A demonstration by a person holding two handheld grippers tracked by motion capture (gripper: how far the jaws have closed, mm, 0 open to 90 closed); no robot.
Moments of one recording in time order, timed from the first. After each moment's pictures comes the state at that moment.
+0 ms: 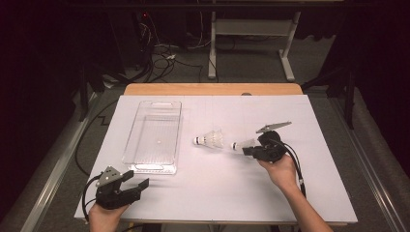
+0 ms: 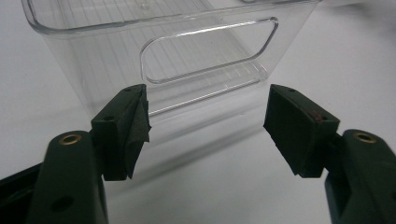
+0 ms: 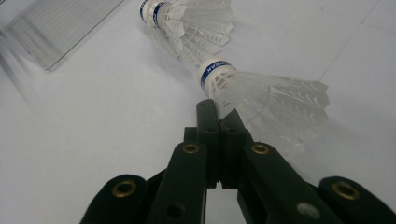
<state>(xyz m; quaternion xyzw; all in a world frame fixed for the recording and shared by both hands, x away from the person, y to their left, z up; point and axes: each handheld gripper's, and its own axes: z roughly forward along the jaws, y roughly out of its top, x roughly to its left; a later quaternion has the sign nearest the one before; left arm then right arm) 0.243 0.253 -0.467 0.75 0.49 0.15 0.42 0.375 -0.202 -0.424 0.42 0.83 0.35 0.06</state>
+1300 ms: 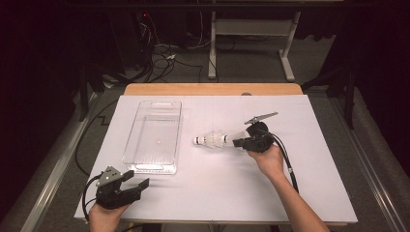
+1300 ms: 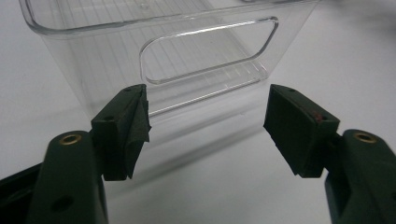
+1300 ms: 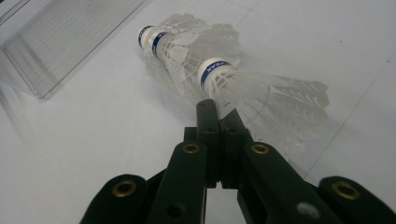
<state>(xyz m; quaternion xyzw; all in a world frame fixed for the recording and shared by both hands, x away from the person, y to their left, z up) 0.244 0.253 -0.467 0.75 0.48 0.15 0.42 0.407 -0.174 -0.425 0.42 0.84 0.36 0.05</state>
